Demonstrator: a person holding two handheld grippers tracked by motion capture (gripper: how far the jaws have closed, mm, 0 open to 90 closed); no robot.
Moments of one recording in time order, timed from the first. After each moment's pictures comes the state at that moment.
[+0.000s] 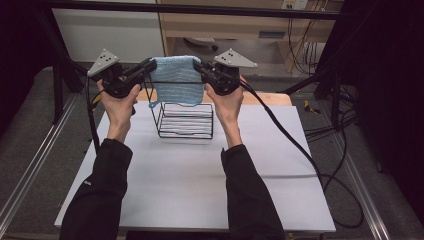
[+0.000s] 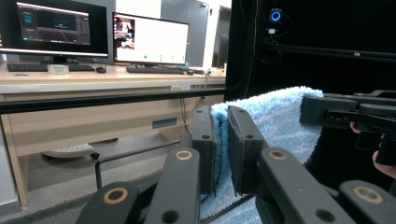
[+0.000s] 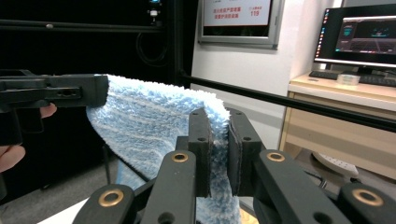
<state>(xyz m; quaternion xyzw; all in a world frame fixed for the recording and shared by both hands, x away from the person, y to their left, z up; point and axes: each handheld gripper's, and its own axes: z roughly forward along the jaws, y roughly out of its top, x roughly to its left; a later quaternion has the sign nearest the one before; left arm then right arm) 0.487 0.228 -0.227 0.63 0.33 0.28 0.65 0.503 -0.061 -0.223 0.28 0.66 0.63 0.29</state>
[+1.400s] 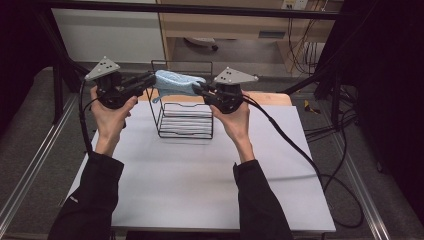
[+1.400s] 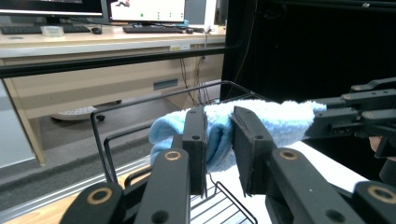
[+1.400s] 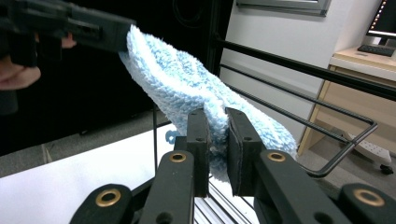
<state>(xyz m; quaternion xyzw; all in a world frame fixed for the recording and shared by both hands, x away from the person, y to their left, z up) 0.454 0.226 -0.216 0.69 0.35 0.26 0.59 0.476 -0.072 -0.246 0.23 0.73 0.59 0.24</state>
